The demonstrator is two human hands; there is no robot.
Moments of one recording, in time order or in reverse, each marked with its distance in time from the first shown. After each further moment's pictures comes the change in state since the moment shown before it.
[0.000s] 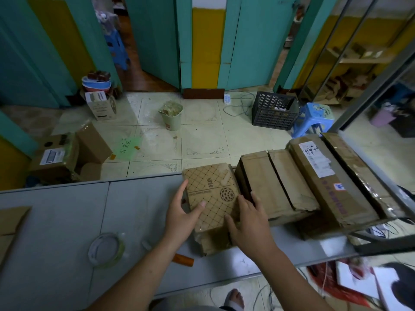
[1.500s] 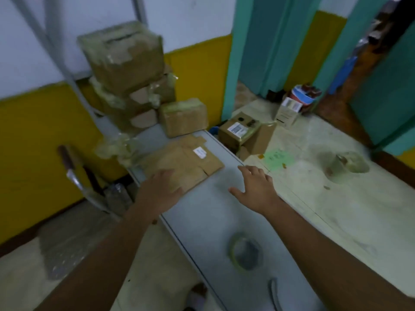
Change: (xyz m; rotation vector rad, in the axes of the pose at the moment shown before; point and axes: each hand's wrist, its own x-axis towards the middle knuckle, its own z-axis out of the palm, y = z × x) left_hand -0.124 -0.083 -0.445 0.762 0.592 -0.556; right_hand 0.115 -0.427 0.196 -0.321 -0.446 -0.997
